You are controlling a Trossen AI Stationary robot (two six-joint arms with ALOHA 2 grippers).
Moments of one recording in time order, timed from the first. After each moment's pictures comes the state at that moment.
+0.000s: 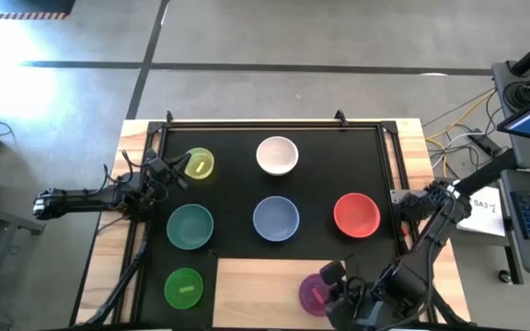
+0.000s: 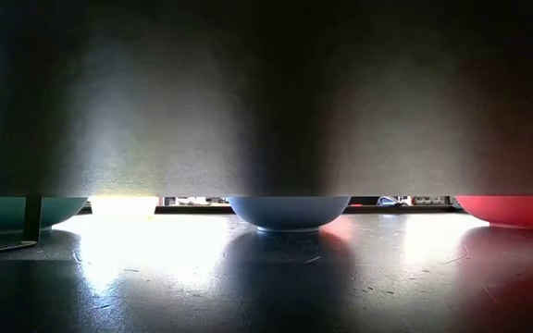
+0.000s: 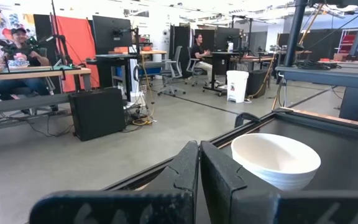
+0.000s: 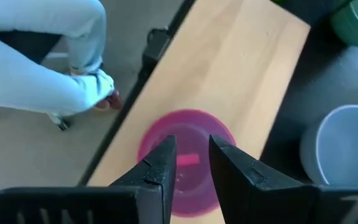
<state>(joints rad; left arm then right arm) 0.07 0.11 0.02 0.18 -0.75 0.04 0.84 1.82 1.87 -1.11 0.26 0.26</state>
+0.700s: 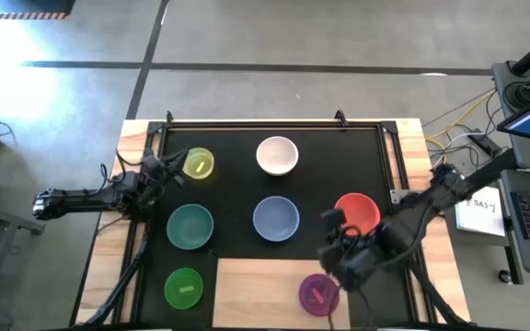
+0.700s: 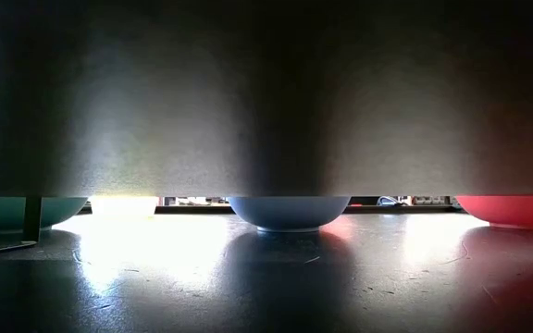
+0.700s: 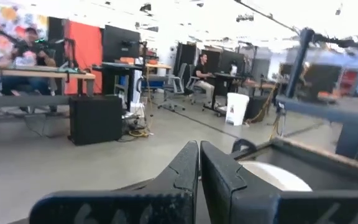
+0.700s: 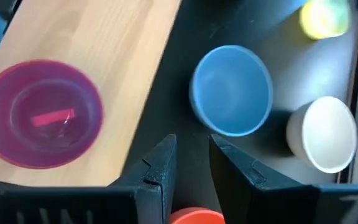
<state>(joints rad) 0.08 0.11 0.02 0.29 -0.77 -0.01 0.63 1.67 1.82 -1.33 0.38 0.17</state>
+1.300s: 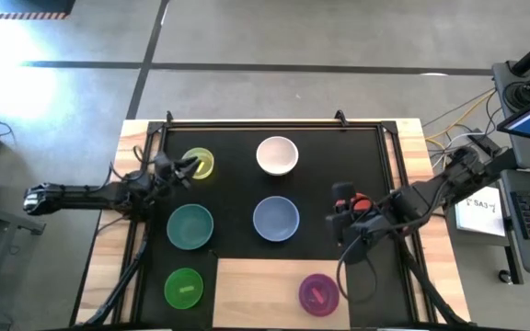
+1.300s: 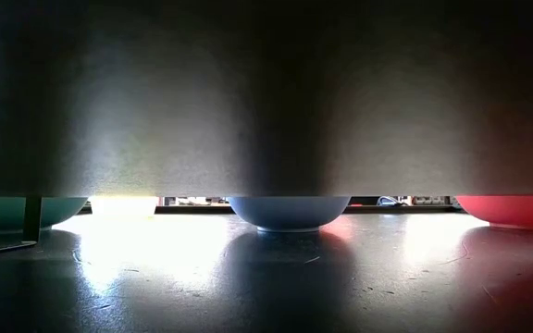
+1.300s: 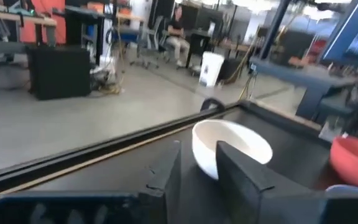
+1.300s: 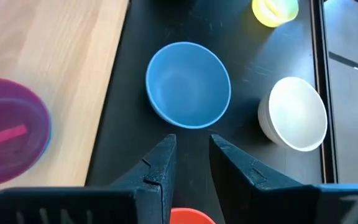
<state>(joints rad) 0.08 0.33 0.11 0.17 -0.64 -0.25 0.52 1.45 1.59 -1.20 0.42 0.18</state>
